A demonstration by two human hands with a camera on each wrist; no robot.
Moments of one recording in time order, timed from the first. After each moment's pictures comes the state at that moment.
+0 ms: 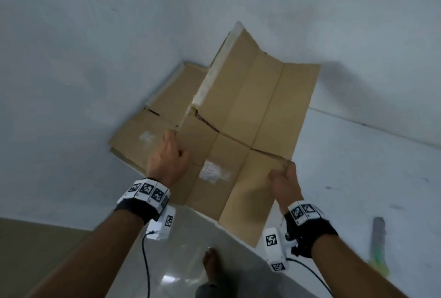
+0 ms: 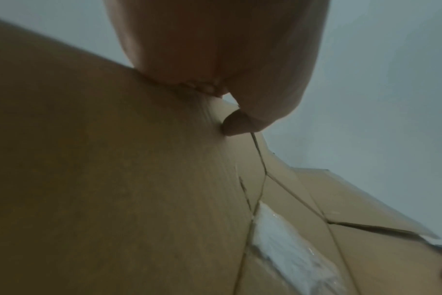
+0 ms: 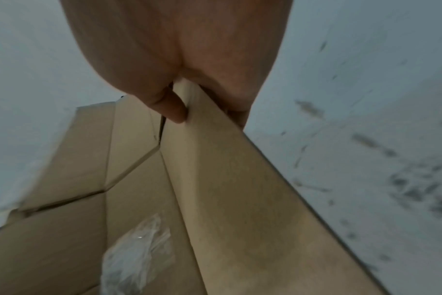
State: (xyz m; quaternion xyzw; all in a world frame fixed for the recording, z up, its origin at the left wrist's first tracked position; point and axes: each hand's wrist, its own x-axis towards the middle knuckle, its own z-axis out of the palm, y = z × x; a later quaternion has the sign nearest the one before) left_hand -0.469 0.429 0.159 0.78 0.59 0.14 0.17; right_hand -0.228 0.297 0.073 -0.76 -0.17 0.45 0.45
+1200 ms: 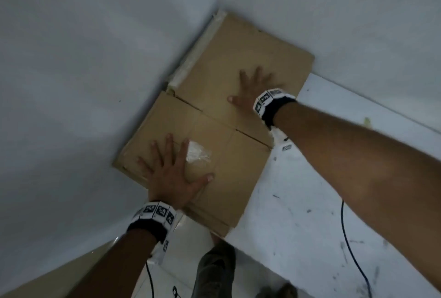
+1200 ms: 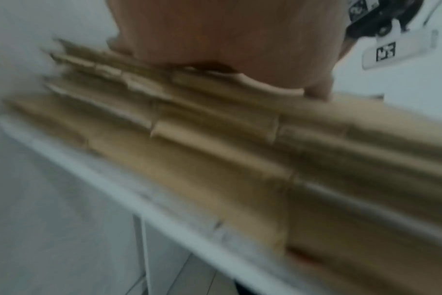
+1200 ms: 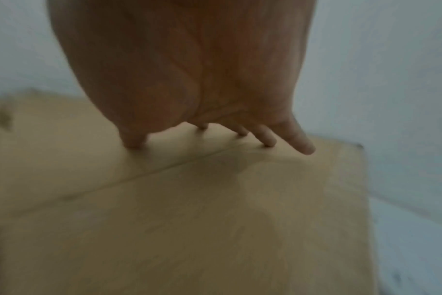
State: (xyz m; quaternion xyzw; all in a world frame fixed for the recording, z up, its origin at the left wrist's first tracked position) left_hand -0.631 0.666 -0.040 0.78 0.59 -0.10 0.19; right_hand -0.334 0.792 -0.010 -0.79 -0.54 0.26 -0.15
